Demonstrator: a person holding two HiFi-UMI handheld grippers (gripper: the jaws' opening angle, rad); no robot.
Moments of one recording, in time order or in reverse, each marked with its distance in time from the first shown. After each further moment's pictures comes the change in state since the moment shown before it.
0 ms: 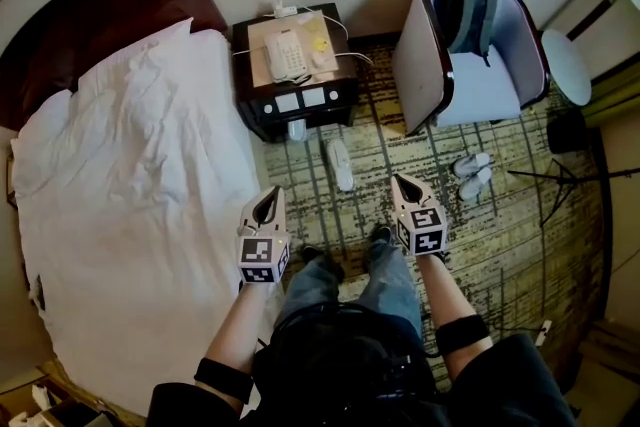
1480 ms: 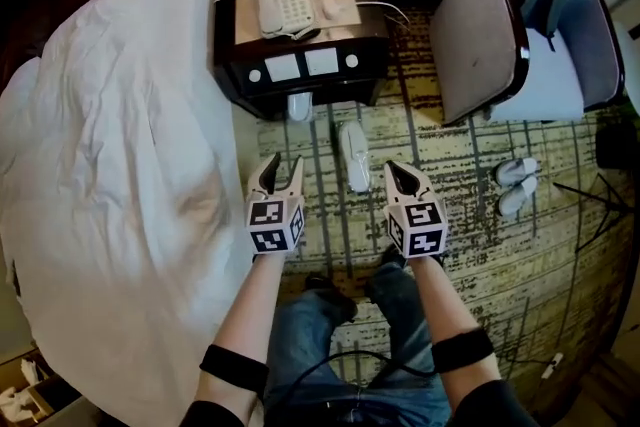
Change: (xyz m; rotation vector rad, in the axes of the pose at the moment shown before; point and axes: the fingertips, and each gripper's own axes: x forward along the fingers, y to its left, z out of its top) left arm 0.261 0.042 -0.237 -0.166 0.100 0.115; right arm 0.253 -0.026 -0.166 0.032 0.012 0.093
